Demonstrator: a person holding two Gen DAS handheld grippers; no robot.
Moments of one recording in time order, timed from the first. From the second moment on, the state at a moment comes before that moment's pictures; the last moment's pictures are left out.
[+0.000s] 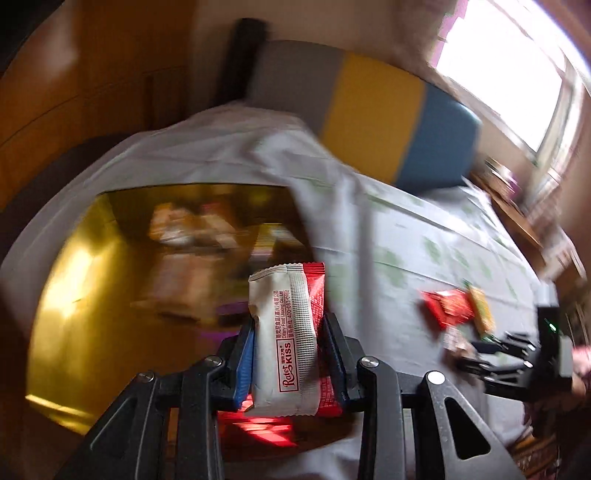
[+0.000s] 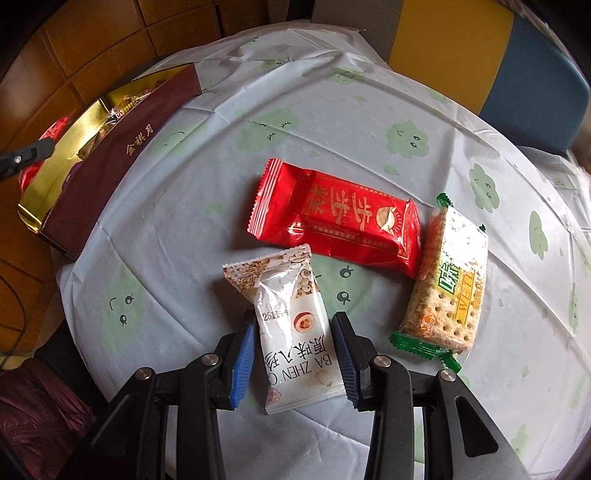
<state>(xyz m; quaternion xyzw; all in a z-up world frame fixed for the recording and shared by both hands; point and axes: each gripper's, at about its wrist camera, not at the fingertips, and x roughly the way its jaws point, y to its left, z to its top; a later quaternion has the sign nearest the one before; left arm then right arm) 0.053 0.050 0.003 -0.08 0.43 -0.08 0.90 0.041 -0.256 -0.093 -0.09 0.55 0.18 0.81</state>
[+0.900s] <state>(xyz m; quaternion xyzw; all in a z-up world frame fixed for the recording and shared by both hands) 0.050 0.104 -0.030 -0.08 0.46 0.04 0.88 0.039 -0.256 -0.096 -0.09 0.54 0.17 0.82</state>
